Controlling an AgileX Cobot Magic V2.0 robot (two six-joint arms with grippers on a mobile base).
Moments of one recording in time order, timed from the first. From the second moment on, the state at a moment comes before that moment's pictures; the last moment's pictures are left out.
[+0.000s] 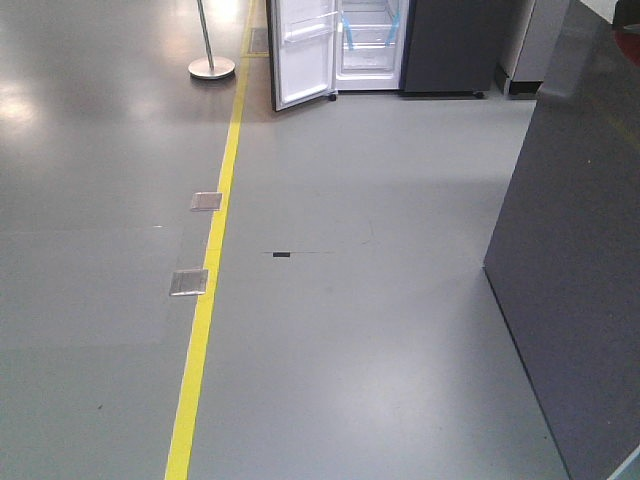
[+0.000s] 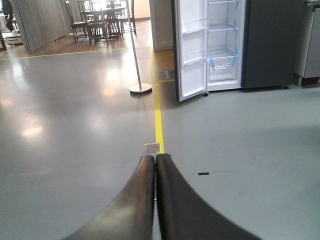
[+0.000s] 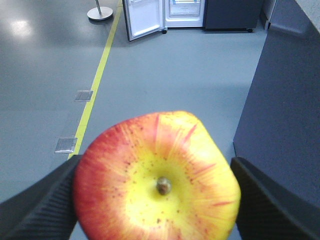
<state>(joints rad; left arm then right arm) 0.03 -0.01 0.02 0.09 0.18 -0.09 0.00 1.27 -1.54 0.09 0.84 -0.04</state>
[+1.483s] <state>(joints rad) 0.03 -0.01 0.02 0.09 0.18 -0.09 0.00 1.27 -1.54 0.09 0.84 -0.04</state>
